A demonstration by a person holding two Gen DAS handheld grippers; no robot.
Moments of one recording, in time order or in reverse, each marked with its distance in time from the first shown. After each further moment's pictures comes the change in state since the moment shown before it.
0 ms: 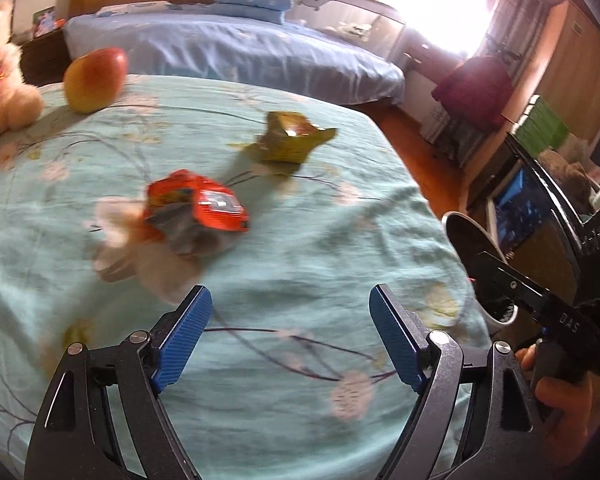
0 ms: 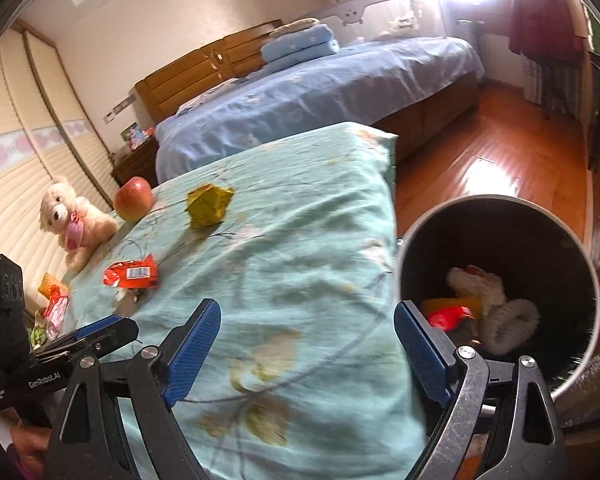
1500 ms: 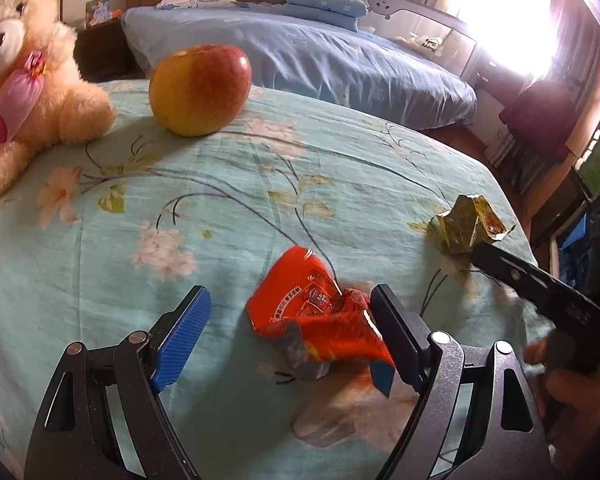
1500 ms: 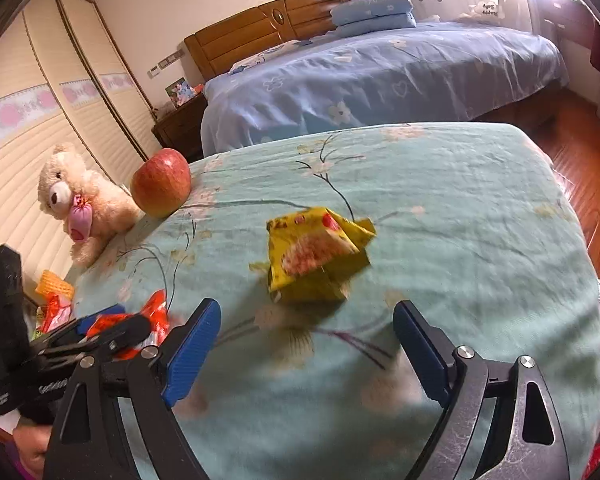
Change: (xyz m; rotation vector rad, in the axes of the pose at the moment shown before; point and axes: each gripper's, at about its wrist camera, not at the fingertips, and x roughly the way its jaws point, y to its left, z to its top) left arm 0.034 0.123 0.069 -0.092 -0.006 0.180; right arm 0.147 0.096 0.063 -0.136 0.117 0.150
